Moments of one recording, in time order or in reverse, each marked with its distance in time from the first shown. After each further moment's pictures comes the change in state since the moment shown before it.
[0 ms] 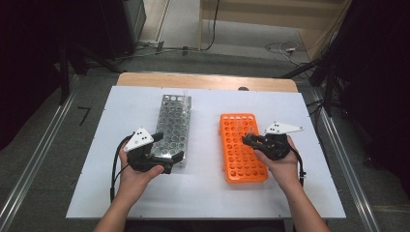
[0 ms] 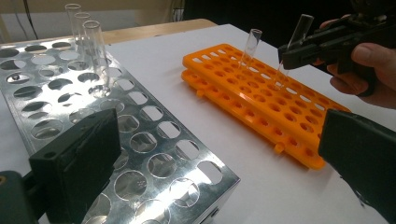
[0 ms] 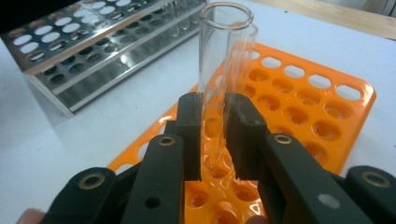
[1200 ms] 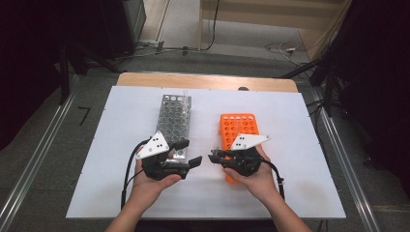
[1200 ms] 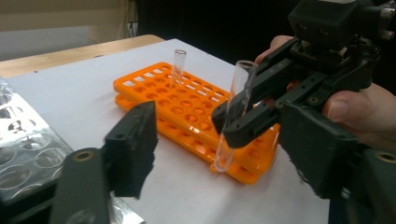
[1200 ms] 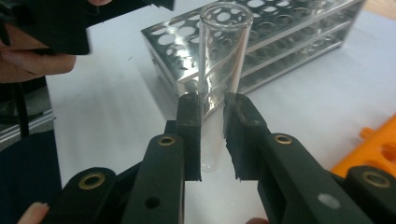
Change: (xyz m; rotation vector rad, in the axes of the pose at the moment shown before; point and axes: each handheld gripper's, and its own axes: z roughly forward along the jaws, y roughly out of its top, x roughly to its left) left arm -0.046 0.011 0.011 -0.036 -0.180 0.055; right arm 0.095 0.020 0.022 0.056 0.227 -0.154
